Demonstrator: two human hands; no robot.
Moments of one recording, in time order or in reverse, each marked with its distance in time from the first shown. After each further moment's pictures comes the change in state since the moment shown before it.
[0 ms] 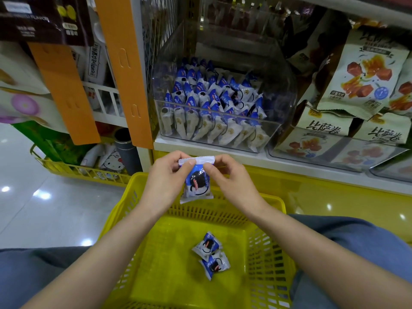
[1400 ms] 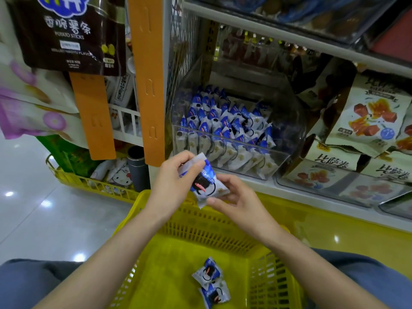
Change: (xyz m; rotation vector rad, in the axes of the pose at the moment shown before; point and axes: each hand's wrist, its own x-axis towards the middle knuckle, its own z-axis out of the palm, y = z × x) left_hand 0.015 0.024 -0.013 -0.012 0.100 0.161; right_hand 0.000 -0.010 -0.011 0.068 -0.196 -0.056
